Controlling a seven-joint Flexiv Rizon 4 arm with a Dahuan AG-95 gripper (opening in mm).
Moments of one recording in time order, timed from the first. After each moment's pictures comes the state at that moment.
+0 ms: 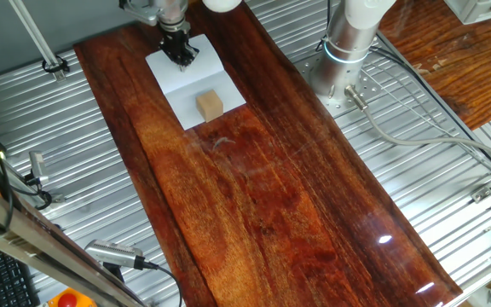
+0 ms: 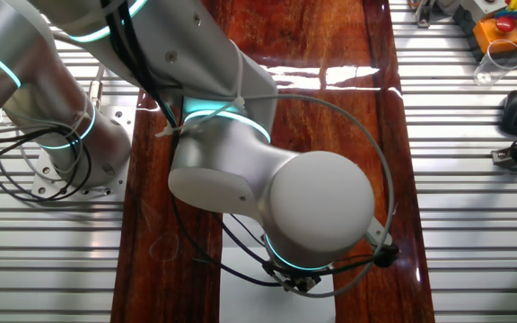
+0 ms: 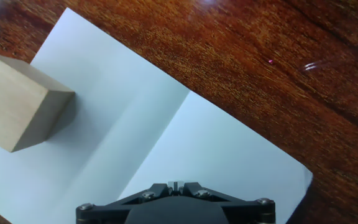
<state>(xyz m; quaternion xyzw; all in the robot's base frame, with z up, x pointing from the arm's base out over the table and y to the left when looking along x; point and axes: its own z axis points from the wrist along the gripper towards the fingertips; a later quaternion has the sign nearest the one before) 0.411 -0.245 0.030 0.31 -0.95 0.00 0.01</state>
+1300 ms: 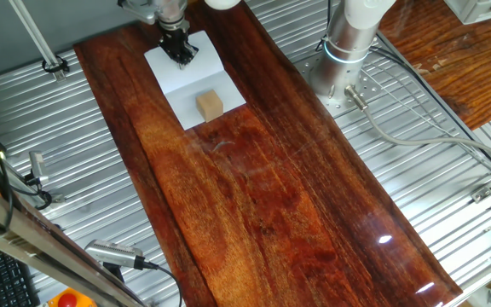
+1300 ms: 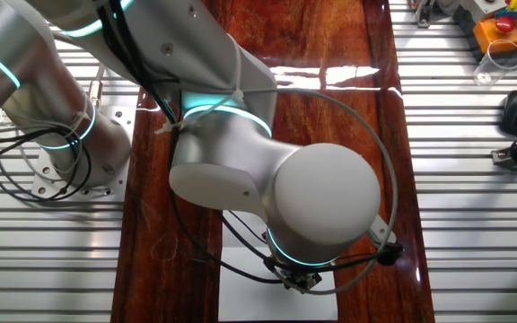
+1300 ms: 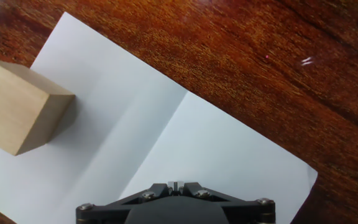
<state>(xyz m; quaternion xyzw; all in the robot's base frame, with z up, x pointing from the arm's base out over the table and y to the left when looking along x) 0.411 -0.245 0.040 0.30 -0.95 0.01 0.02</state>
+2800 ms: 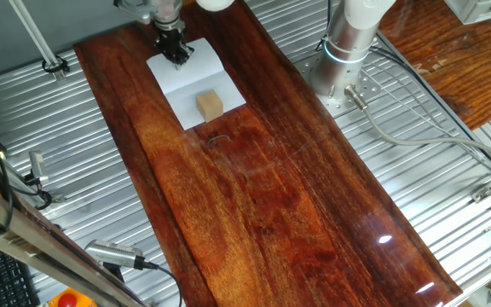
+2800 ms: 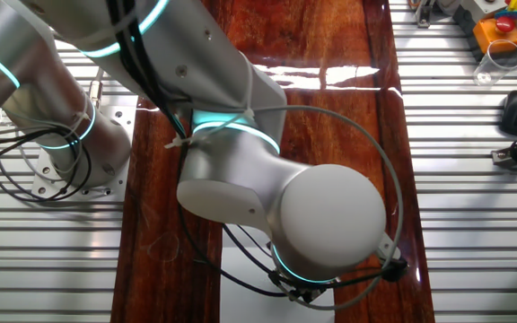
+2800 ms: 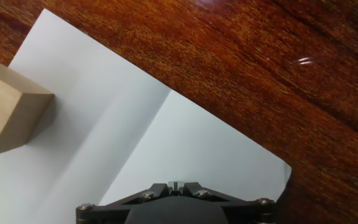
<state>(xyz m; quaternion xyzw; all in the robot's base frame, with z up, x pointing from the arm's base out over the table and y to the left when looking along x) 0.417 -0.258 0.031 0.30 -0.95 0.00 0.01</state>
